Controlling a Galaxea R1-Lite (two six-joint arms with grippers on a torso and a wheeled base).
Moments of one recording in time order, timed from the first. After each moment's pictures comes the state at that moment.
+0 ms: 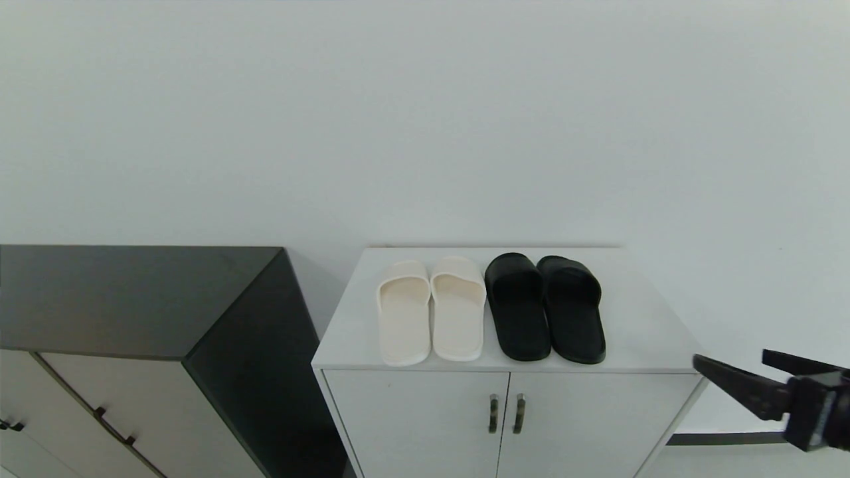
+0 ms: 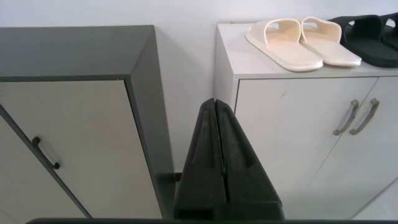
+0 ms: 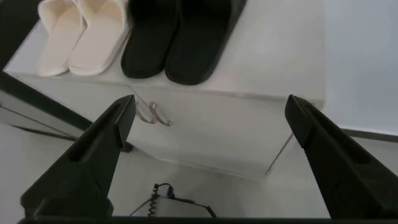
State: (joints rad) left arm 0.00 0.00 0.00 0.00 -0.01 0.01; right arm 0.57 1.09 -0.41 -0.35 -0.30 0.27
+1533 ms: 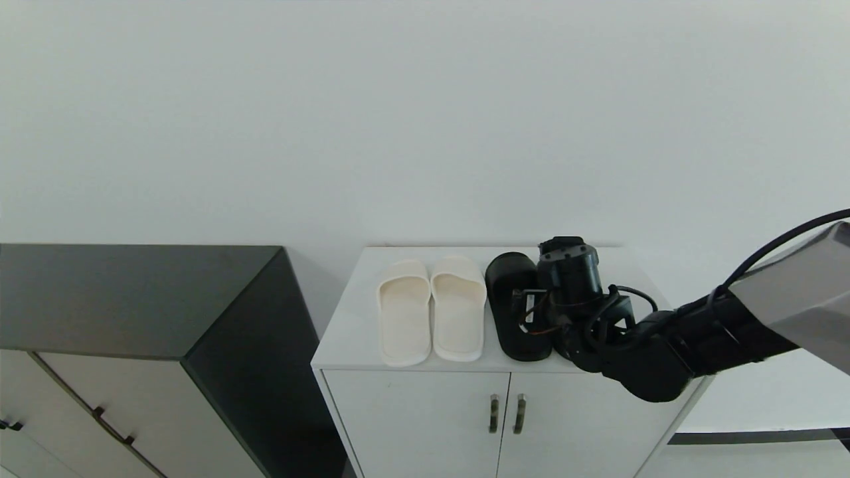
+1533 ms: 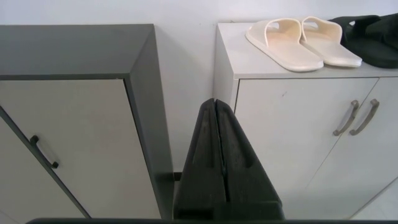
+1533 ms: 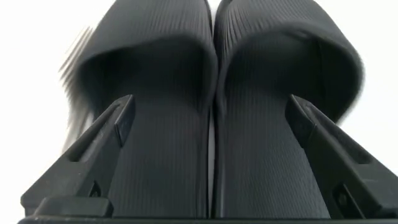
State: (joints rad) left arm 0.00 0.00 0.00 0.00 -0.01 0.00; right arm 0.64 2.08 -1.11 -0.57 -0.63 0.30
